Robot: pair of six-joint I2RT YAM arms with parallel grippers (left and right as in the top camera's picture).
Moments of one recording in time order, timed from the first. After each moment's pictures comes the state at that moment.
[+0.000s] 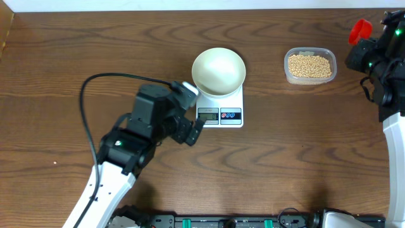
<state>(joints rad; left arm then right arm) -0.42 1.11 0.96 -0.67 0.21 0.16 -0.15 1.37 1.38 -0.61 -0.03 0.22</state>
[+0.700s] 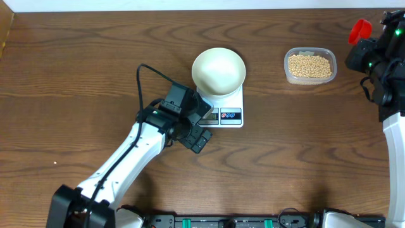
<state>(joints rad) -0.45 1.46 0.95 -0.73 0.21 0.22 -0.15 1.37 1.38 -0.60 -0.03 0.22</state>
